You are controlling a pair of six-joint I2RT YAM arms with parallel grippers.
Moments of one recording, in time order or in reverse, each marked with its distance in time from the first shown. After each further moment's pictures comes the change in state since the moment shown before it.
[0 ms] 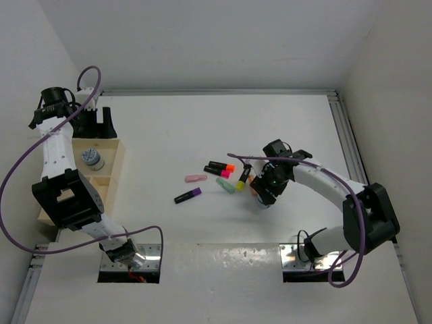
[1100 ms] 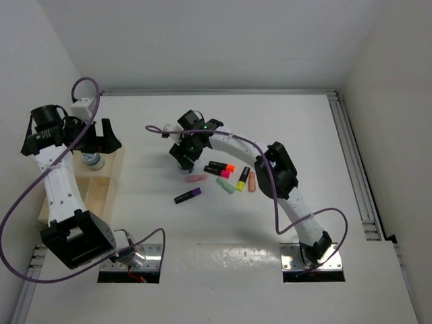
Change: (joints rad) left arm 0.062 -0.322 -0.212 -0.020 0.187 0.011; right arm 0.332 0.961 1.227 0.034 -0.057 0.156
